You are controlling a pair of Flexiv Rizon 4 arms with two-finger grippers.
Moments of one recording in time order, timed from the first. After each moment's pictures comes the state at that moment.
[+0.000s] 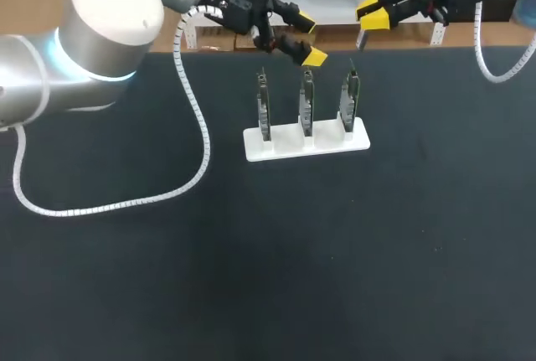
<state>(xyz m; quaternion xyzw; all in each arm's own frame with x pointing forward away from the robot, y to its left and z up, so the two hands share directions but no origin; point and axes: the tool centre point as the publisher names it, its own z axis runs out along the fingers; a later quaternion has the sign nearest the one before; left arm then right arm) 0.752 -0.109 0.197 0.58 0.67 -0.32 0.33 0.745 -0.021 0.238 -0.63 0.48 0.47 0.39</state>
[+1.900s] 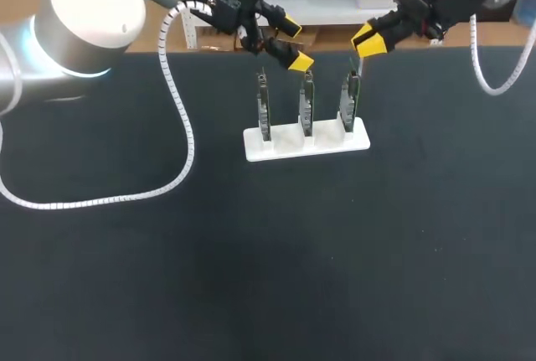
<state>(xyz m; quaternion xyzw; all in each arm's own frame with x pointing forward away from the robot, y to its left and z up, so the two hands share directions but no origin) 0.737 -0.087 0.201 0.58 0.69 -0.30 0.31 0.733 -0.021 0.200 -0.63 0.53 0.48 0.30</state>
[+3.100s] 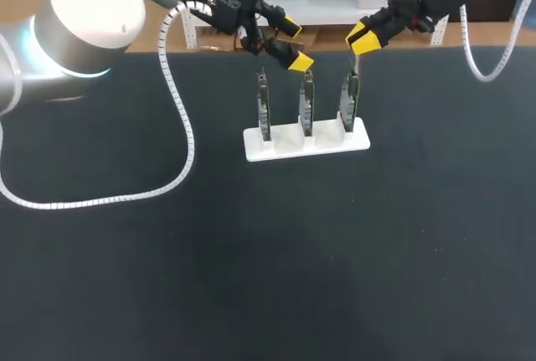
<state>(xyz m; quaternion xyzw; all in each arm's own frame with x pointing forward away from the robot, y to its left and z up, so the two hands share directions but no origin) 0.737 -0.087 0.201 0.58 0.69 -0.30 0.31 0.753 -0.018 0.187 -0.65 0.53 0.48 0.27</state>
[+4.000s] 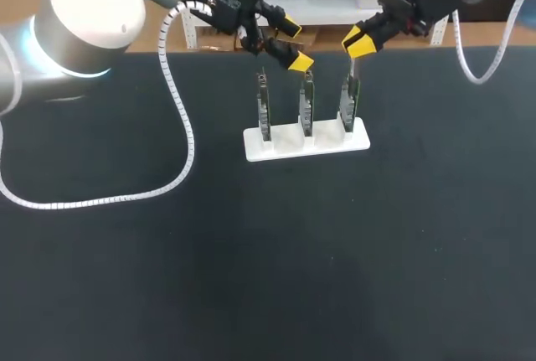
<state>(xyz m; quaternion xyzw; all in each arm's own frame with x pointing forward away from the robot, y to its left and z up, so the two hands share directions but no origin) 0.737 -0.087 0.201 0.58 0.69 -0.30 0.31 0.761 -0.014 0.176 -0.64 0.52 0.49 0.26</state>
